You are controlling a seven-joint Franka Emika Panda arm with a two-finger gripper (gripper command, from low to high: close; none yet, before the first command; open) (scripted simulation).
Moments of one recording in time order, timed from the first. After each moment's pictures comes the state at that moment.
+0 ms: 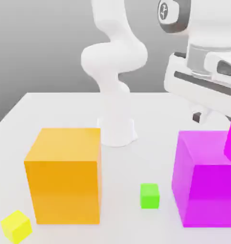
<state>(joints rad) 0.57 -0.22 -0.12 -2.50 -0.03 2.29 -0.95</state>
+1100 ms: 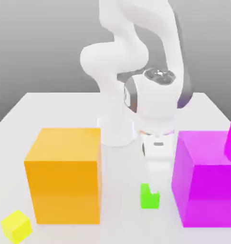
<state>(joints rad) 0.45 0.12 -0.16 -2.80 0.09 2.92 -0.57</state>
